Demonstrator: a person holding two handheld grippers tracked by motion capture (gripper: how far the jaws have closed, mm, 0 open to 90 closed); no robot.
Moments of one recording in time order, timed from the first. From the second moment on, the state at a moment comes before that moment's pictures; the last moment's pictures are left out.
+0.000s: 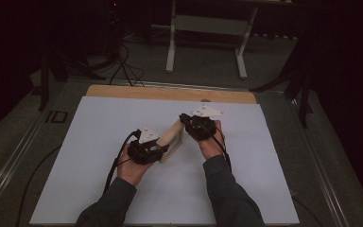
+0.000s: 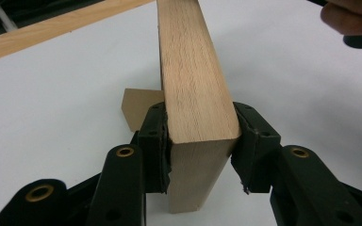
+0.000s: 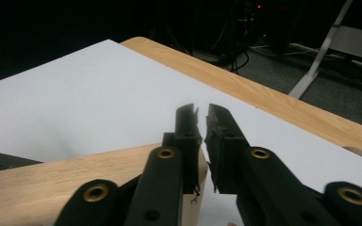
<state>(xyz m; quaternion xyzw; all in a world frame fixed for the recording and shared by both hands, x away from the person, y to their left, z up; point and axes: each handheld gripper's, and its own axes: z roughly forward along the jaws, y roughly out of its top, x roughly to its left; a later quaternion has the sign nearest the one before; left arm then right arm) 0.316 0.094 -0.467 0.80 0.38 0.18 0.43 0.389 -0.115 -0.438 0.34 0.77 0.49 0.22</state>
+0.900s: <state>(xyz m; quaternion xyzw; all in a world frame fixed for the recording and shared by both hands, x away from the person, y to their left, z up) 0.311 0.091 -0.472 0.79 0.38 0.20 0.44 0.410 -0.088 -0.449 0.35 0.79 0.45 0.22</state>
